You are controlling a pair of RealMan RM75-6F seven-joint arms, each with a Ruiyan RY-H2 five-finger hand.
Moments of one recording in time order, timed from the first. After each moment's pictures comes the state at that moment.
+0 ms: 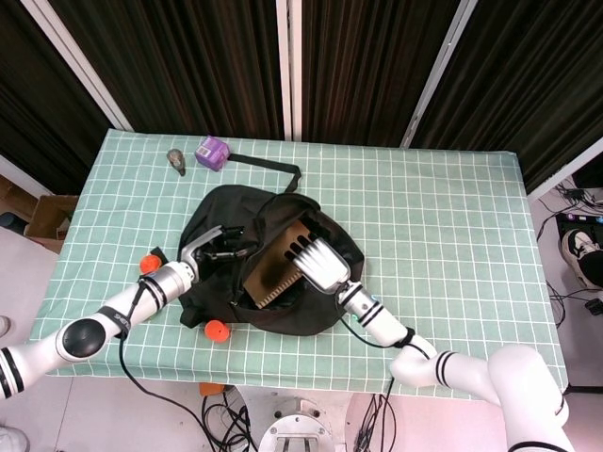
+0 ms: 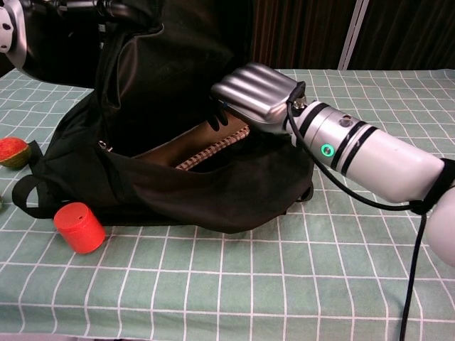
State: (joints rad) left arm -0.61 -1.20 -0.65 -1.81 0.61 0.19 -0.81; right arm 0.89 -1.91 0.17 -1.04 -1.53 1.05 -0.35
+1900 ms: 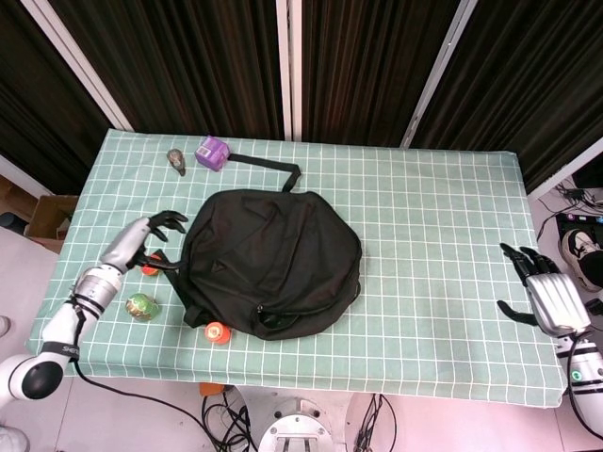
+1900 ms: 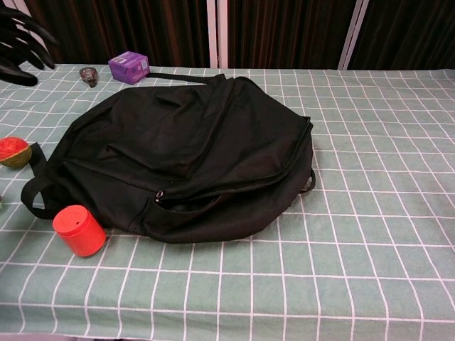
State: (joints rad) left arm -0.23 -1.24 -0.72 -1.70 1.28 0.52 -0.14; right arm 0.28 -1.06 -0.06 -1.50 -1.46 1.37 0.16
